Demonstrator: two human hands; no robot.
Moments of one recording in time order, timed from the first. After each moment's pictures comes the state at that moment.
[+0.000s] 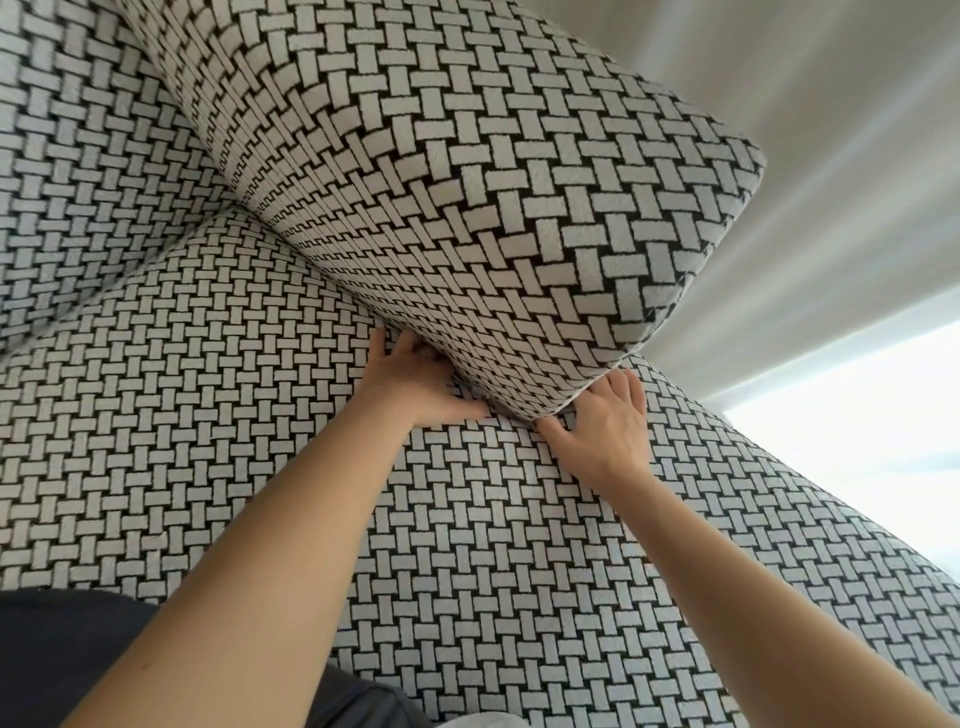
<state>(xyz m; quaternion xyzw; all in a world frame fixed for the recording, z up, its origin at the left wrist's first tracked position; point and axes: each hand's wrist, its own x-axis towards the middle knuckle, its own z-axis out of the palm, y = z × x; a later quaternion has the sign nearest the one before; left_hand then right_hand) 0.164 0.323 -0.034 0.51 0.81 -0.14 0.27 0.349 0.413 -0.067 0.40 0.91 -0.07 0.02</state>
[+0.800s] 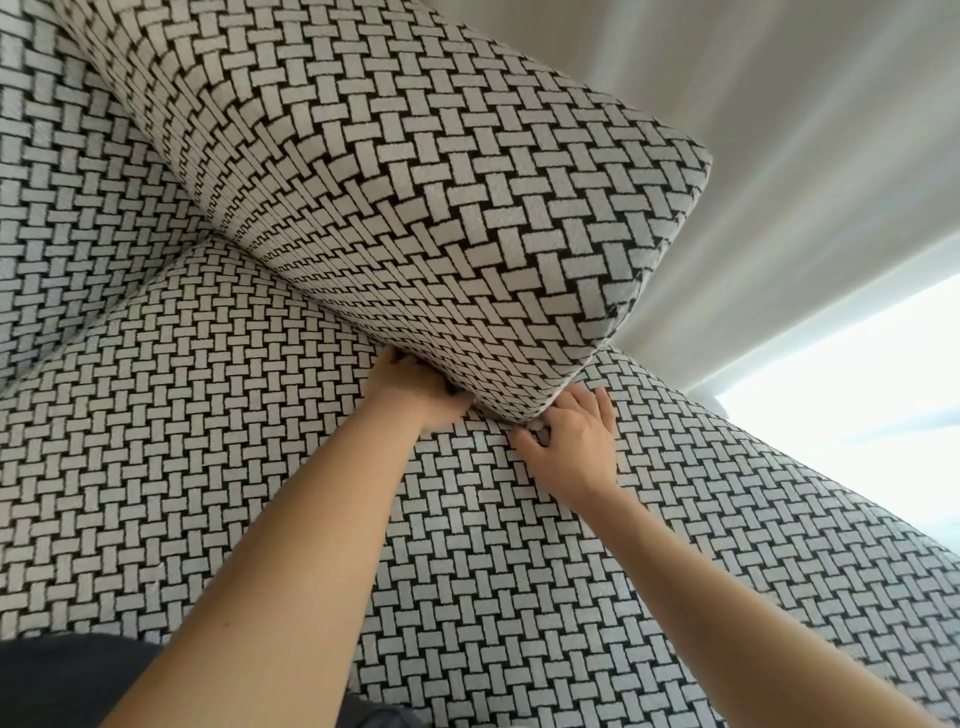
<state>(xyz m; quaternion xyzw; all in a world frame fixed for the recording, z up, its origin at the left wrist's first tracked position) 0.171 0.336 -0.043 0.52 0.80 -0.17 0.25 0.348 0.385 -0.066 0.44 0.88 -0.17 -0.04</state>
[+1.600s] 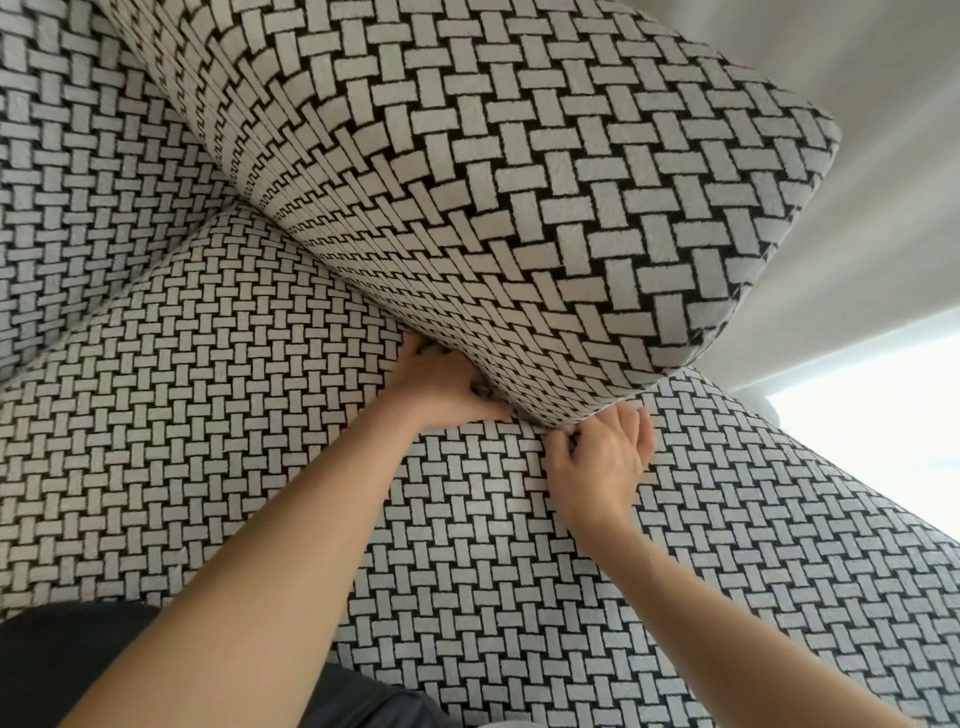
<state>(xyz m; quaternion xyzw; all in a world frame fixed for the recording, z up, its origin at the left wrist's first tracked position) 0.158 0.331 -0.056 0.53 0.80 -0.04 0.28 0.335 0.364 -0.078 0.53 0.82 -0.19 -0.09</state>
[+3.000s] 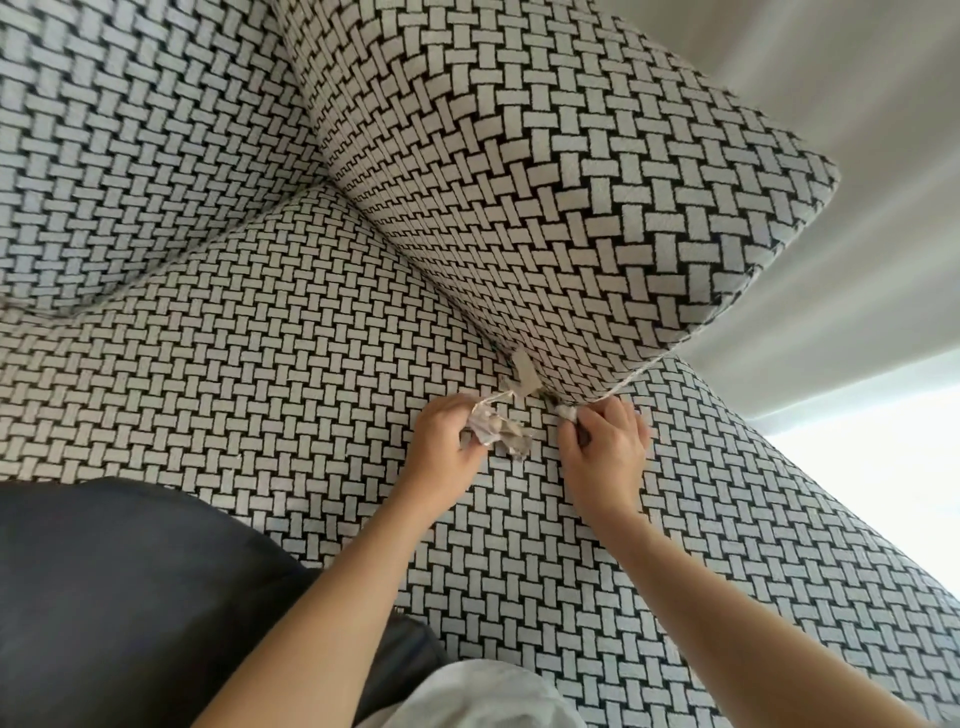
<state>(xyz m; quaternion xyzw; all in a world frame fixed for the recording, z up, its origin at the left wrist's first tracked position) 0.231 0.233 -0.061 0.36 0.82 0.41 0.20 0.348 0.354 -0.078 0.42 0.86 -0.22 -0.20</state>
